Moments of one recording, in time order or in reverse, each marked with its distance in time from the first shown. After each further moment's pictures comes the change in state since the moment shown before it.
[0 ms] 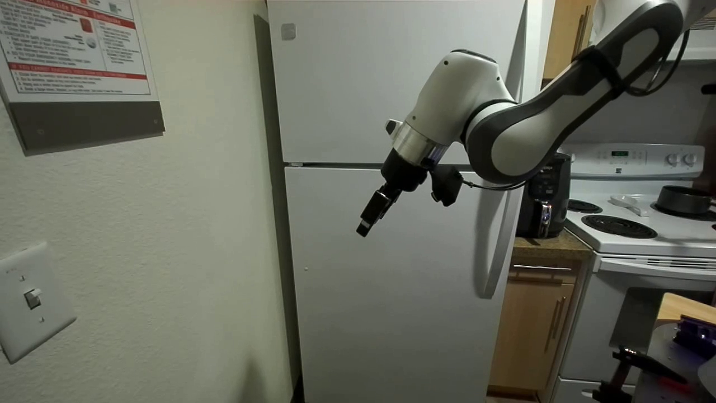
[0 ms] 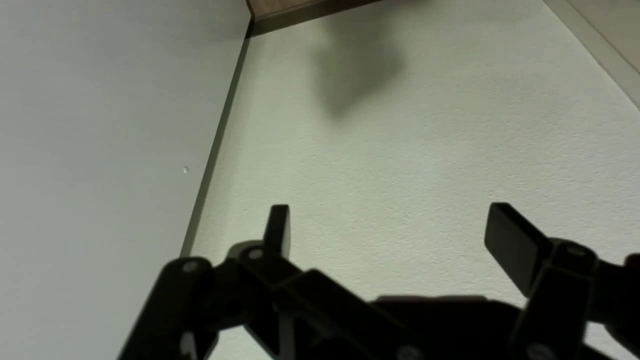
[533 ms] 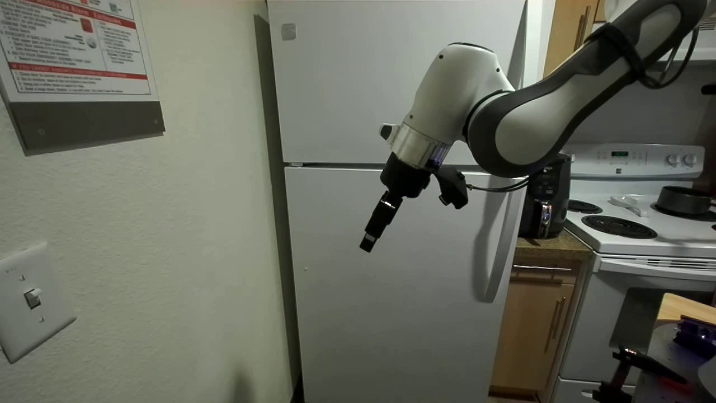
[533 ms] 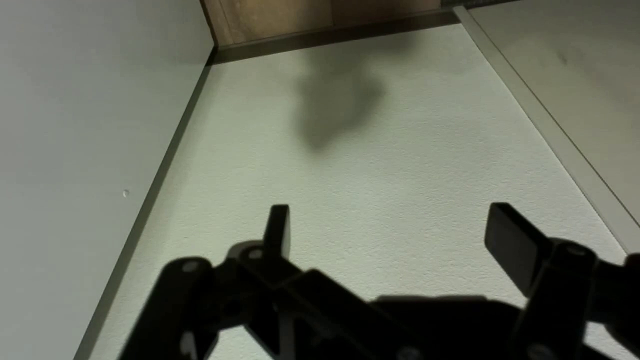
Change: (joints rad) arm -0.007 -0.017 0.086 0.000 0.163 -0.093 -0.178
